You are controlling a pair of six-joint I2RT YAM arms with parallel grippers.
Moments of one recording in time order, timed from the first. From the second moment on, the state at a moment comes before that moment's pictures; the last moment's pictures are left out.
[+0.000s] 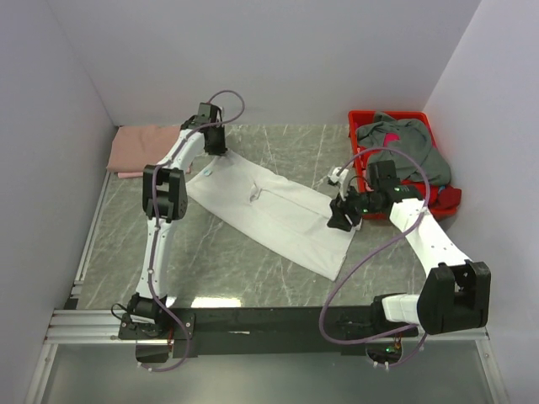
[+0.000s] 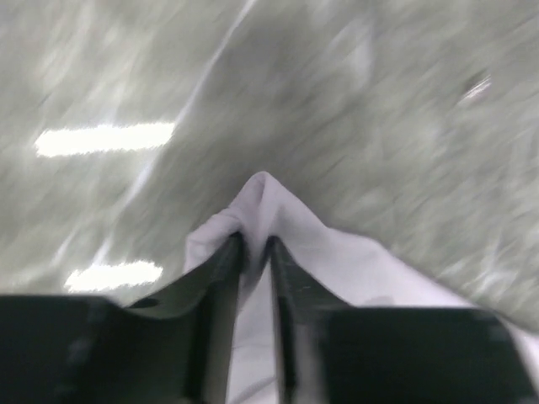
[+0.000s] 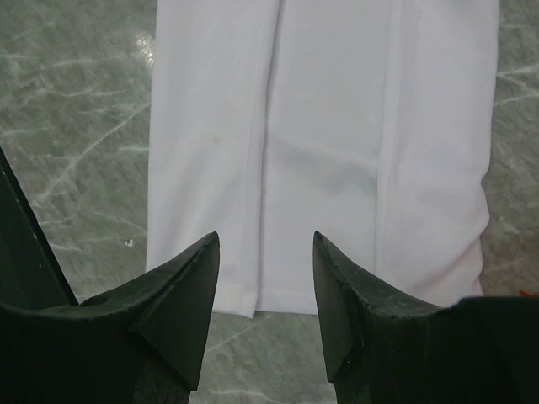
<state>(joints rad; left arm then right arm) -0.20 2.58 2.34 -0.68 0.07 -0.24 0.11 1.28 0.96 -0.74 -0.74 -0.72</state>
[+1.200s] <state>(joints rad) 0.09 0.95 0.92 -0.37 -0.04 -0.47 0.94 1.89 1.21 -0.39 0.05 -0.30</state>
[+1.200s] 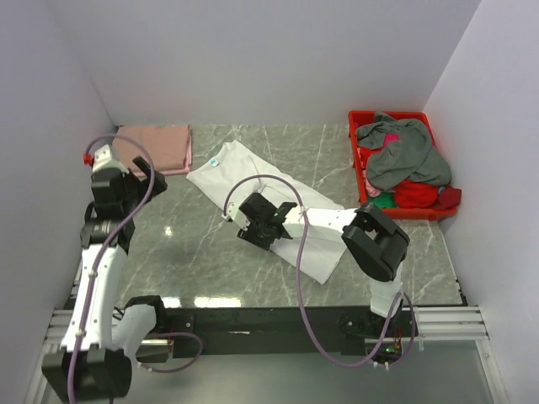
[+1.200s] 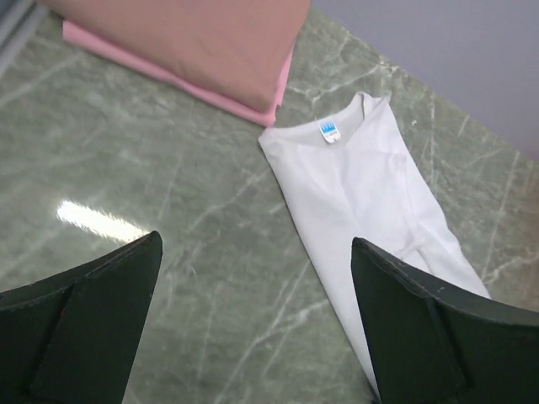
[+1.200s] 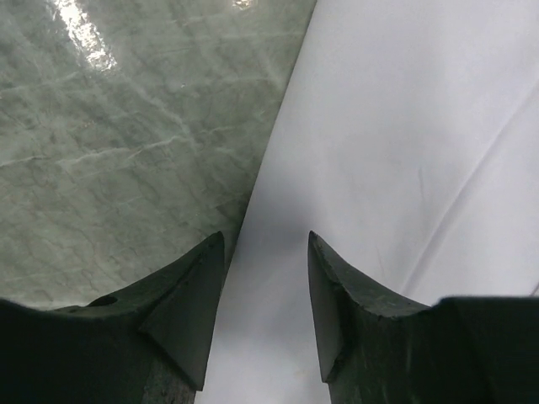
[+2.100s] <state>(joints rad) 0.09 1.29 0.63 -0.09 0.23 -0.79 1.07 1.97 1.44 -0.58 -0.13 -0.27</state>
